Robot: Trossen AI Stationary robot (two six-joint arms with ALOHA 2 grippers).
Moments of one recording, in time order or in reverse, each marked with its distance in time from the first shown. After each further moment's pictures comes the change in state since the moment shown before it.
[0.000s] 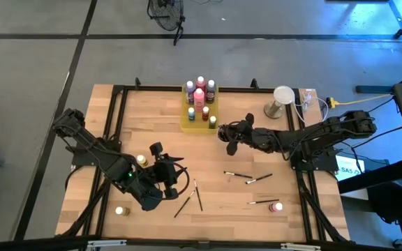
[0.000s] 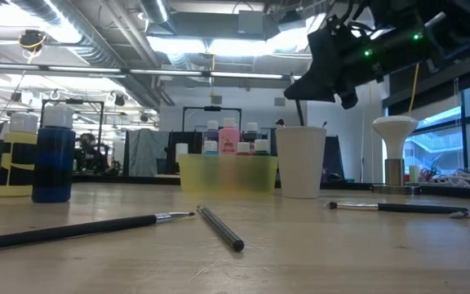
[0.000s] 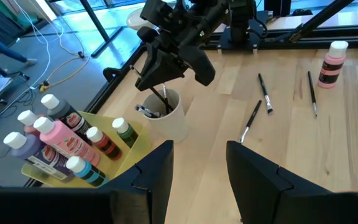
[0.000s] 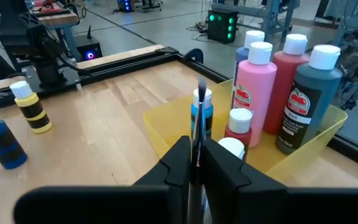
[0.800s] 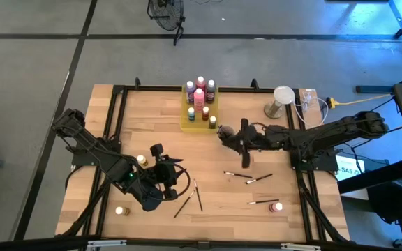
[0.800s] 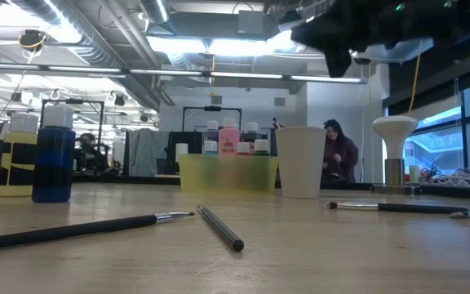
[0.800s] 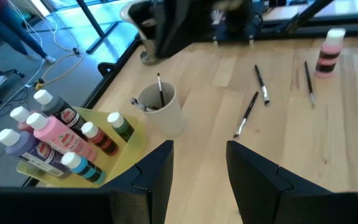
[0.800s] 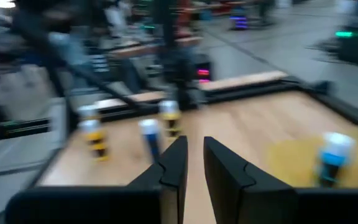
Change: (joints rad) left arm 0.000 0.000 -0.020 -0.001 0.028 0.001; right arm 0.039 -0.179 0.001 -0.007 -0.435 -0.042
